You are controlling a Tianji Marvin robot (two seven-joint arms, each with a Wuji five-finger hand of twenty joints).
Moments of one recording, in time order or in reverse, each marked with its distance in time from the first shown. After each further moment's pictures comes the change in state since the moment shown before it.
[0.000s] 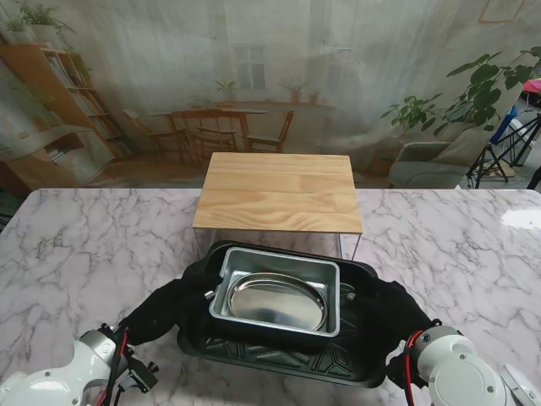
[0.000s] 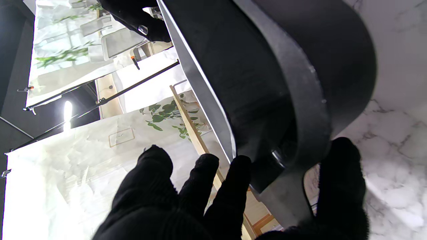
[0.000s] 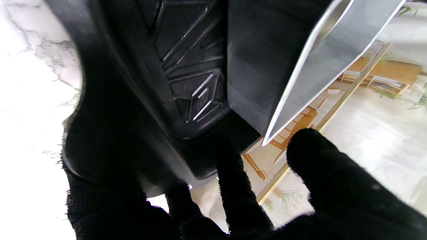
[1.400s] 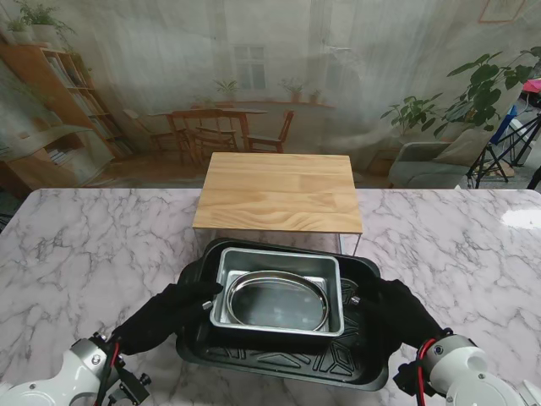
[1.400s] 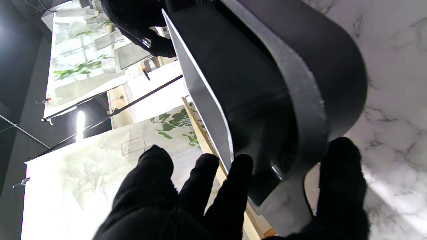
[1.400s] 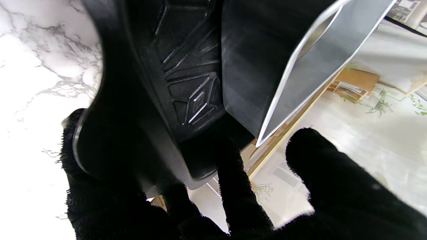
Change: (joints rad) left arm 0.067 0.007 -0.050 -0.037 -0.013 -0.068 -0.048; right arm -0.089 -0.010 0.076 -0.006 -0.008 -0.205 -0.003; left_hand 0.004 0.000 0.000 0.000 0.001 0.000 0.002 0.000 0.012 0.013 0.002 0.011 -0.101 -0.007 -0.002 0.001 0.000 0.002 -0.002 0.000; right_hand 0.000 -0.002 0.010 0.000 0.001 0.000 0.000 0.000 0.012 0.027 -0.067 -0.002 0.000 0.001 0.000 0.000 0.015 -0.004 0.008 -0.001
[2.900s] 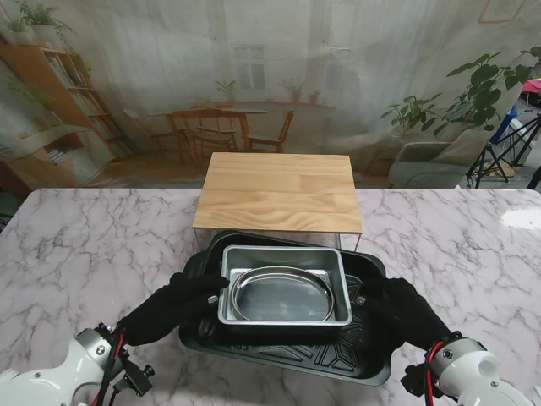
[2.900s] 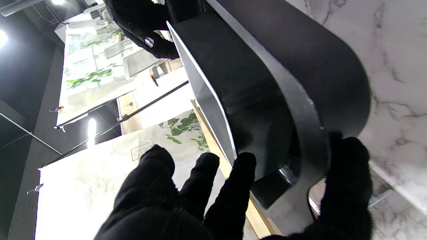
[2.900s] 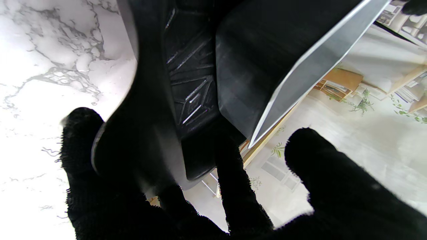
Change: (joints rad) left arm -0.058 0.014 0.024 0.017 -0.012 -0.015 -0.023; right arm -0.035 -0.004 0.044 0.007 0.007 -0.102 -0.008; left_hand 0.009 0.000 0.000 0.000 0.009 0.001 0.000 0.000 0.019 0.027 0.015 0.006 0.015 -0.021 -0.207 -0.012 0.010 0.017 -0.058 0.010; right_hand 0.000 -0.003 0.014 0.000 0.022 0.001 -0.003 0.000 0.015 0.052 -0.085 -0.018 0.000 0.007 0.000 0.000 0.014 -0.007 0.001 -0.012
